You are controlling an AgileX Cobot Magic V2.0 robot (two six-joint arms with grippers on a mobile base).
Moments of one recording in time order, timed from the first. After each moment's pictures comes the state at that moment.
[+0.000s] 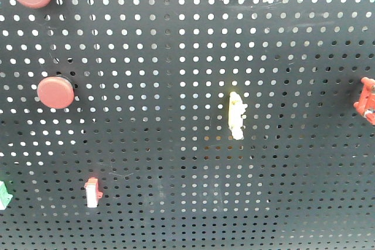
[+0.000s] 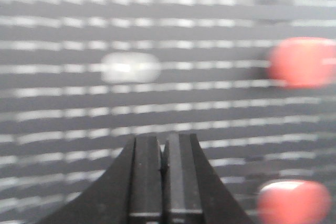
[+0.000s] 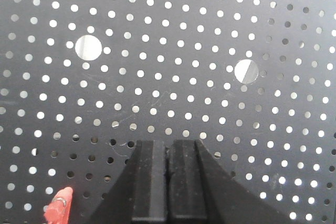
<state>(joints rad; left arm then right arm) -0.30 0.75 -0.98 0.04 0.08 -0.06 -0.03 0.61 -0.79 -0.25 -0.09 0.09</state>
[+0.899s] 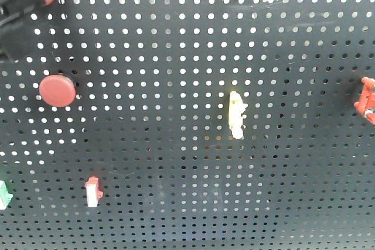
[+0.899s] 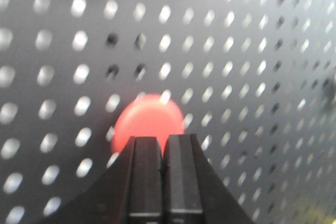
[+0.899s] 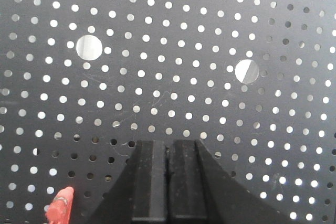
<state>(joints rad) -0.48 1.04 -1.17 0.04 -0.08 -0.06 -0.03 0.61 -0.79 -0.25 -0.09 0.09</state>
